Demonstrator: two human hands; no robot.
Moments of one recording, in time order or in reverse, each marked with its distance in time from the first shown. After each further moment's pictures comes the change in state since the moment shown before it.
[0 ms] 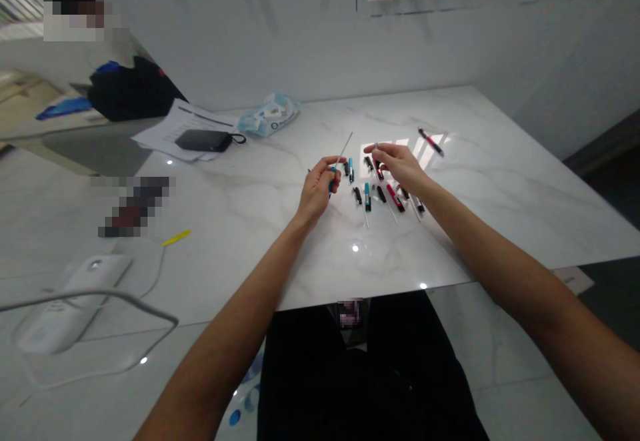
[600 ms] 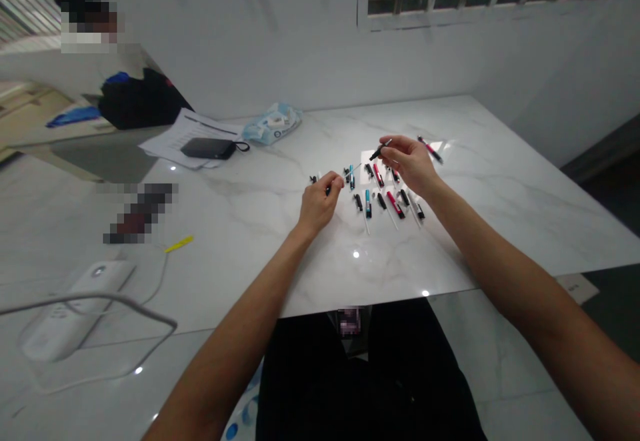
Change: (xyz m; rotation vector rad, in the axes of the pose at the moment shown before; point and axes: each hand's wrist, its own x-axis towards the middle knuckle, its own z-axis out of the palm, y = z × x) left_hand -0.006 -0.003 -0.008 0.550 0.043 0.154; right_hand 0.004 -0.016 -0.010 0.224 0.097 -0.036
